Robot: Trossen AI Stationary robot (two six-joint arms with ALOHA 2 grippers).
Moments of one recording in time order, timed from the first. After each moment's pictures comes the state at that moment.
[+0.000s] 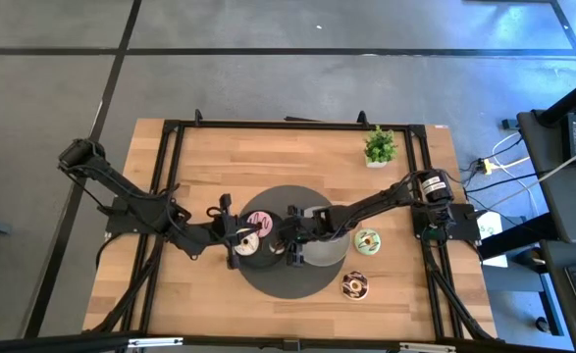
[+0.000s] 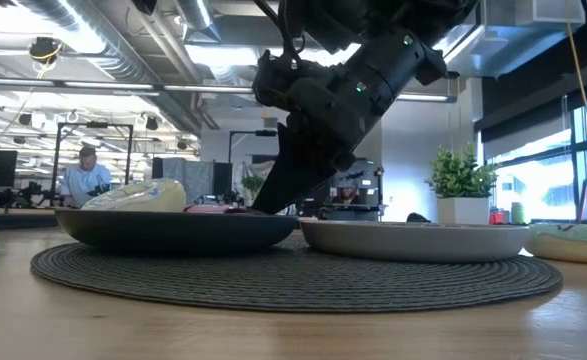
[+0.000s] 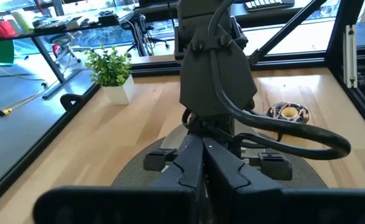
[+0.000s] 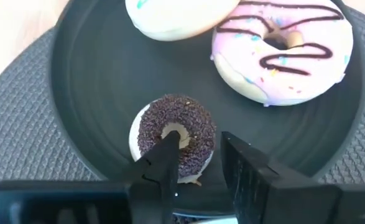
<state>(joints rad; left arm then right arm) -0.55 1.21 0.79 0.02 -0.78 -0.14 0.20 2.02 1.24 -0.08 0.10 0.18</state>
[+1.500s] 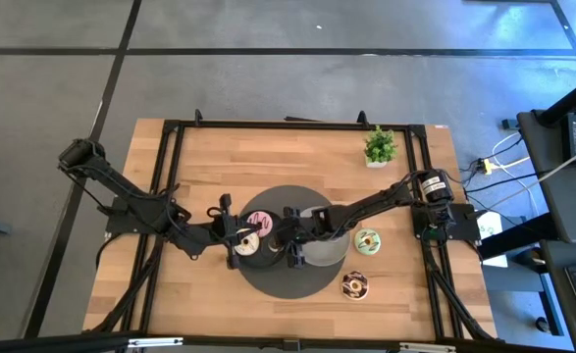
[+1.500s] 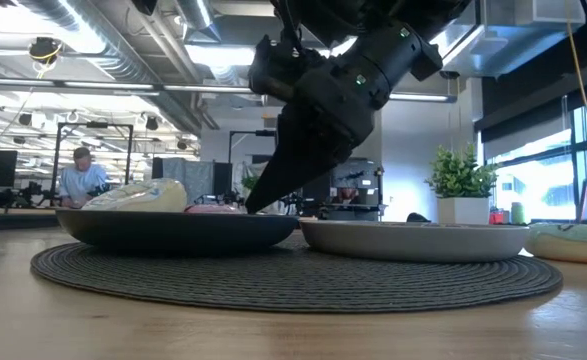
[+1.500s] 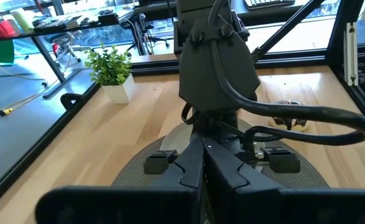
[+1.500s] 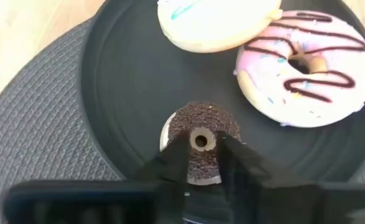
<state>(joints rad) -0.55 1.22 0.80 0.02 -0.78 -0.14 0.20 2.02 1.27 -0.09 0.06 0.06</state>
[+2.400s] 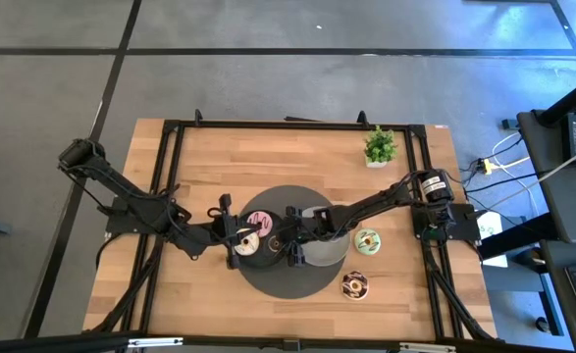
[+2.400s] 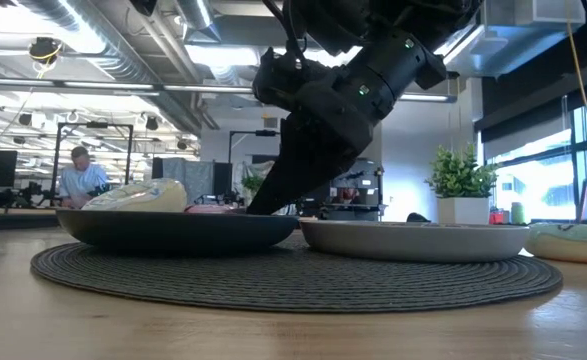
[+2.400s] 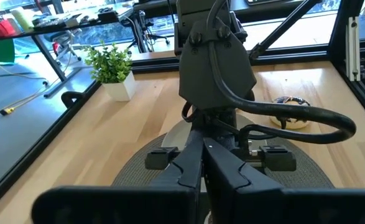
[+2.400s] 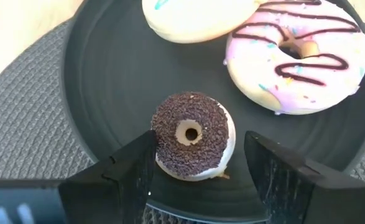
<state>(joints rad) -0.55 1.22 0.80 0.00 -0.78 -0.14 0.19 2.02 1.22 -0.03 0.08 0.10</state>
